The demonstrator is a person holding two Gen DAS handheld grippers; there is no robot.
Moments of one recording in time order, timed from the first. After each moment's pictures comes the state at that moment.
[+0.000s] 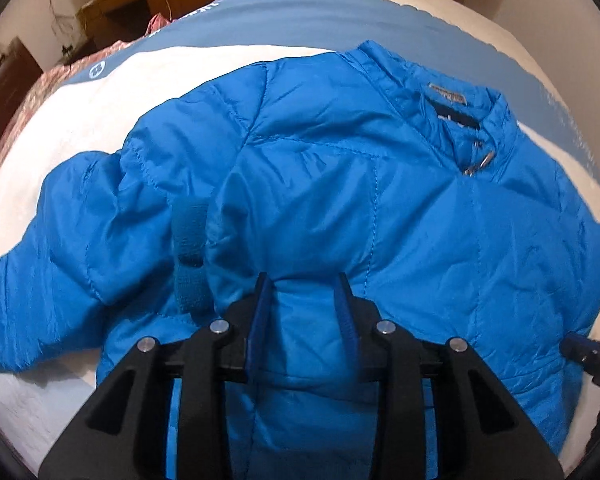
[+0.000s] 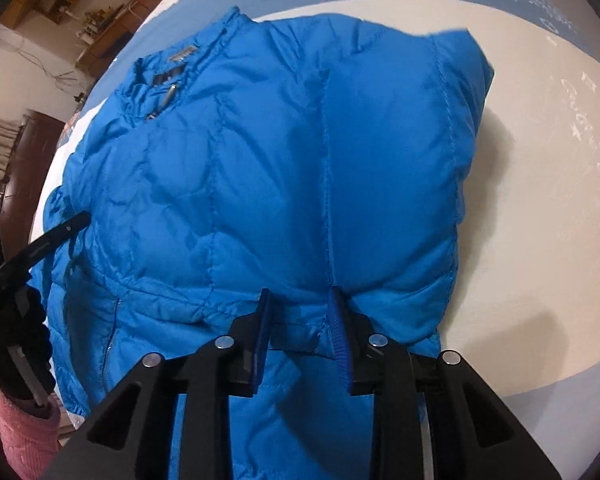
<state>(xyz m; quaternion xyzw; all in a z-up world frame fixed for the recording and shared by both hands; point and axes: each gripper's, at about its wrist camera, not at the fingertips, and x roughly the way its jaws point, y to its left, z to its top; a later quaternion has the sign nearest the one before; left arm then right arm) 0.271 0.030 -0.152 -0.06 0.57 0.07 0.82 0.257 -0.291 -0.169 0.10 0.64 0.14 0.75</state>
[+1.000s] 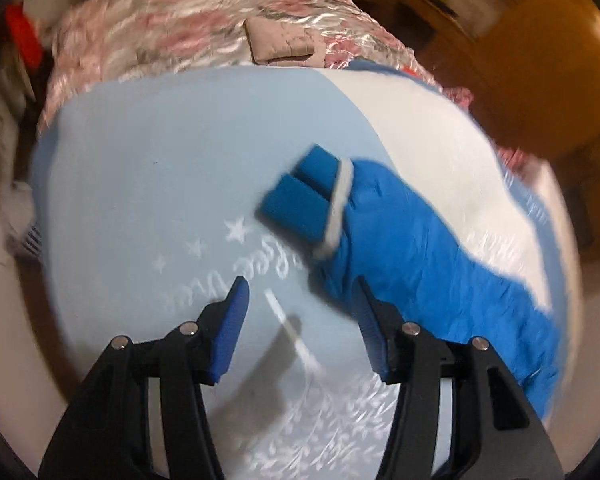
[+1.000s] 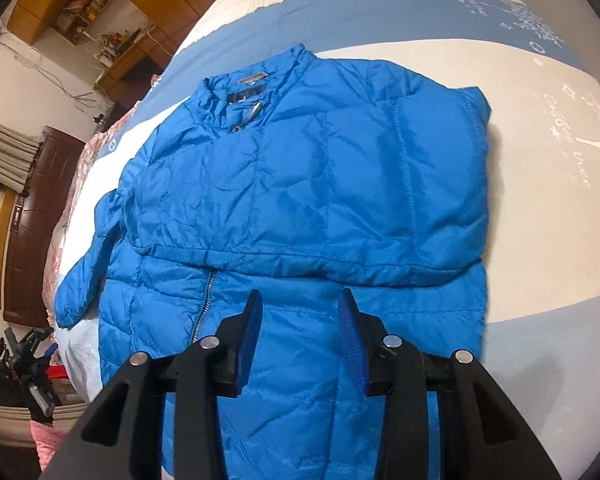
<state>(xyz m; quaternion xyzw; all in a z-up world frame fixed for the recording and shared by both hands) -0.062 0.469 -0.103 -0.43 0.41 0.34 0.73 0.203 -0.251 -0.099 0.13 0.60 0.14 0.78</state>
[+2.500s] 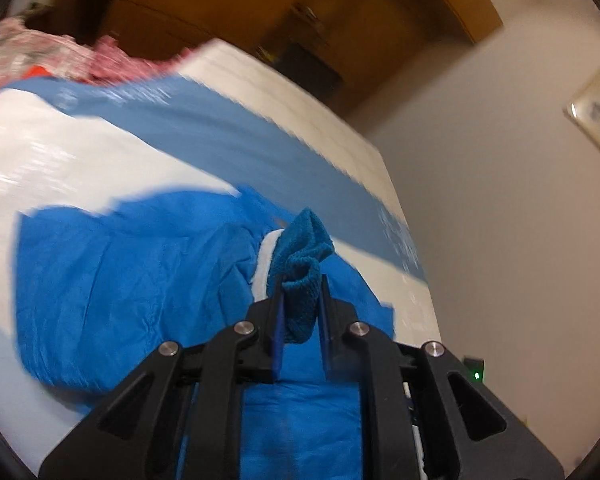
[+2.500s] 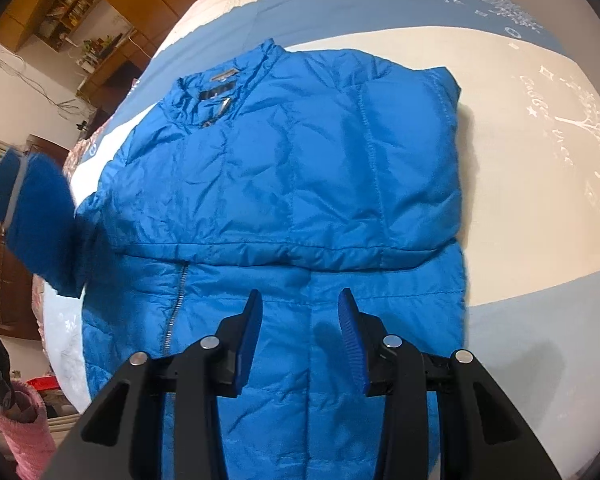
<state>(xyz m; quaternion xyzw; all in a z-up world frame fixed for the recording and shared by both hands) 0.204 0.079 -0.003 -0.29 0.40 -0.14 0.86 0.194 -0.272 -0.113 0.13 0.60 0.11 0.78</state>
